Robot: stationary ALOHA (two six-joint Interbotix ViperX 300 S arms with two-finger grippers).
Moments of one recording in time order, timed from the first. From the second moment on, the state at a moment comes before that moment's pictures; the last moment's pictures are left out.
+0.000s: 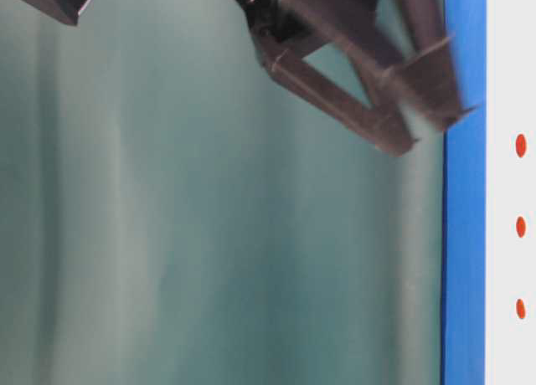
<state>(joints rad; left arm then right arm) 0.09 -0.71 1.15 -0.01 -0.01 -0.17 0.28 -0.13 0.73 1.05 -0.30 -0.77</state>
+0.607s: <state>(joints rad) 0.09 -0.71 1.15 -0.01 -0.01 -0.16 -0.03 -0.37 0.87 1.04 -0.13 -0.86</state>
